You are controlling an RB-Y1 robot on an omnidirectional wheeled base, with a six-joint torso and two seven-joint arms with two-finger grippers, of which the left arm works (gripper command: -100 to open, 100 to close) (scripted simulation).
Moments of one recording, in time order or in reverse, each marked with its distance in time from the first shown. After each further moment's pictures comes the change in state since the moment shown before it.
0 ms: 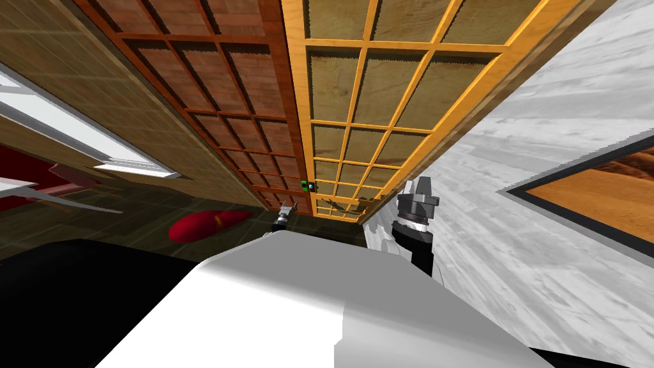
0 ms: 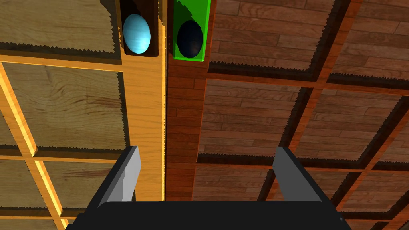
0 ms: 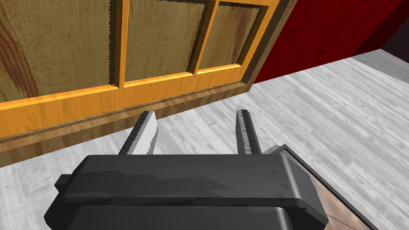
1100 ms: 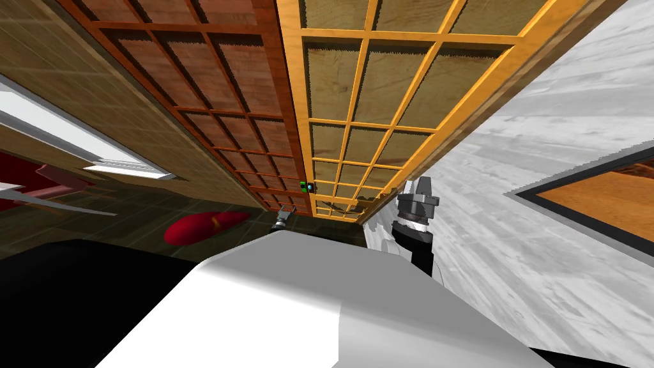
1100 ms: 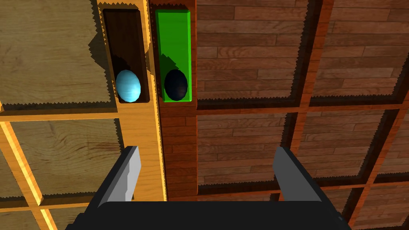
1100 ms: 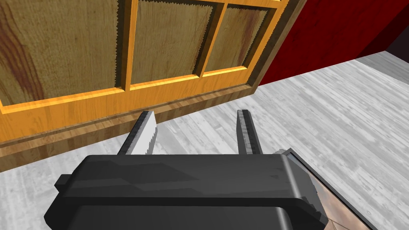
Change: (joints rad) arm -0.007 0.007 0.044 0.127 -0.024 -0.009 -0.096
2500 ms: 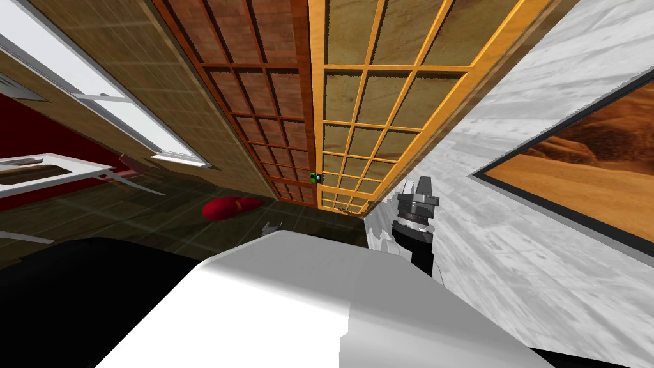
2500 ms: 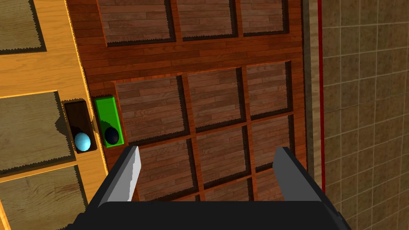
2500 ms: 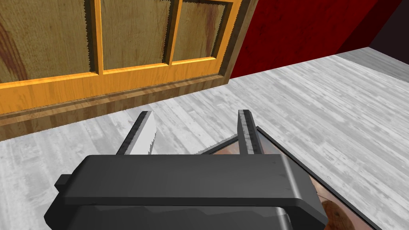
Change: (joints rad) arm 0.092 0.021 0.173 0.155 -0.043 0.046 -0.069
